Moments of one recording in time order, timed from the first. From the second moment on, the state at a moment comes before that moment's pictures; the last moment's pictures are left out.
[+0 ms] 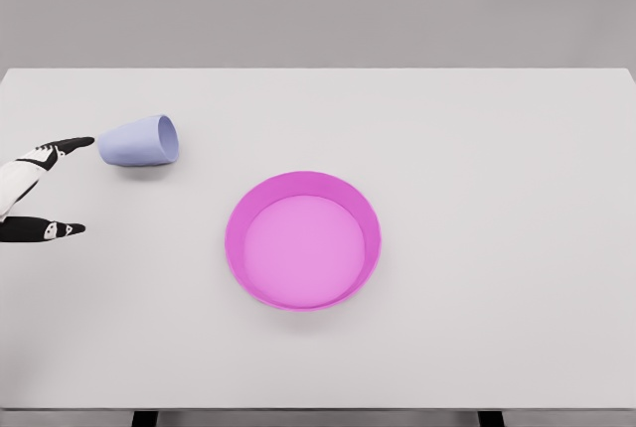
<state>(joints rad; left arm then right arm) 0.05 0.68 0.12 -1.46 -0.15 -0.61 -0.36 0.03 0.00 0.02 0.09 -0.11 -0.24 -0.03</state>
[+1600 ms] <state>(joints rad) -0.58 0.69 -0.38 -1.01 -0.31 -0.61 -0.45 0.04 0.00 0.02 0.08 -0.11 -0.24 -0.02</state>
